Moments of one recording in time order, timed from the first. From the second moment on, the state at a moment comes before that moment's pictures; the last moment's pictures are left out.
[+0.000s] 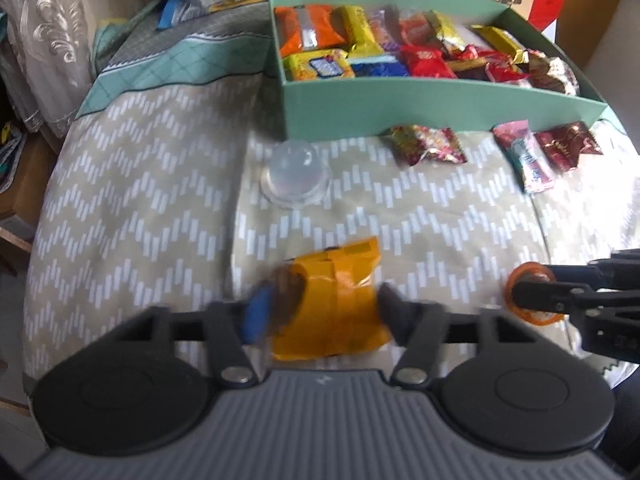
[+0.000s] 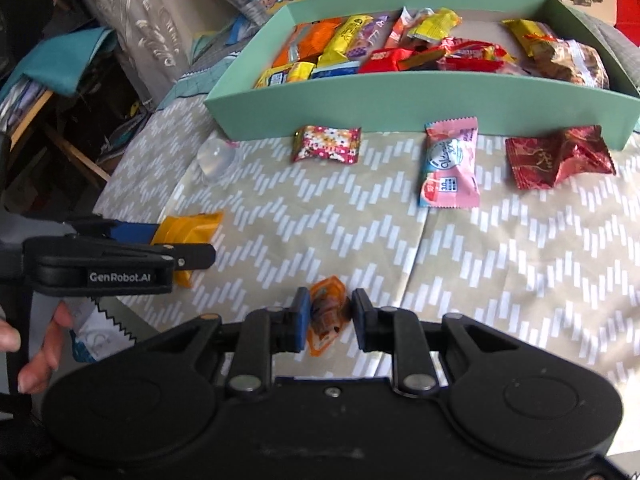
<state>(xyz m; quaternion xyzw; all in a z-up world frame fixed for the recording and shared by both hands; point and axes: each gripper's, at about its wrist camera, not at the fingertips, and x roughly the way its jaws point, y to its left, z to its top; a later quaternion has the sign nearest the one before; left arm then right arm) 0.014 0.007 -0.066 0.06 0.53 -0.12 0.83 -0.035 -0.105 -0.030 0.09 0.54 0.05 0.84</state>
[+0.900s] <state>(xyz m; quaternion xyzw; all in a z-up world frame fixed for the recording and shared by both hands) 0.099 -0.143 0.014 0.08 0.45 -0.22 0.86 0.021 -0.242 0.034 0.21 0.39 -0.06 0.90</state>
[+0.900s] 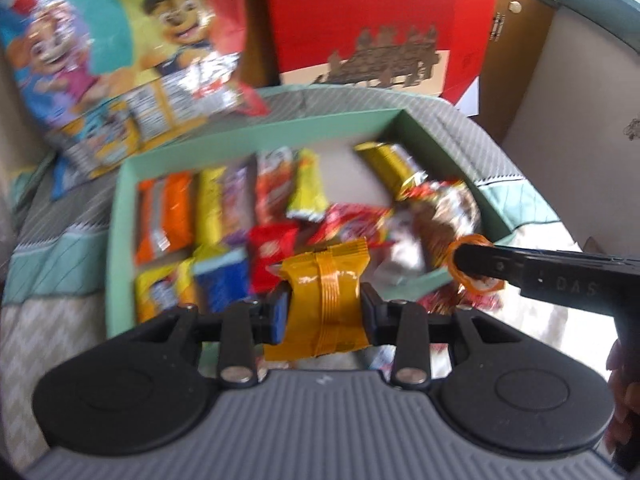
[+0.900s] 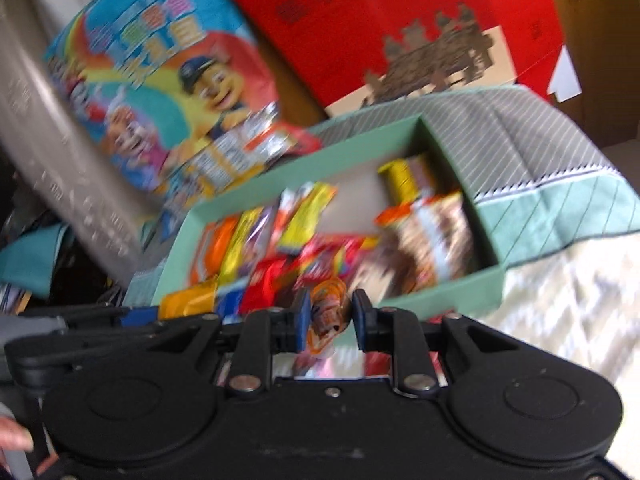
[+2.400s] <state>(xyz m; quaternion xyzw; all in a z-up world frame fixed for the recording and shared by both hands) 0.124 -0.143 -0.008 0.04 0.47 -0.19 0.86 0.064 -0.221 0.033 0.19 0.39 -0.08 0.90</state>
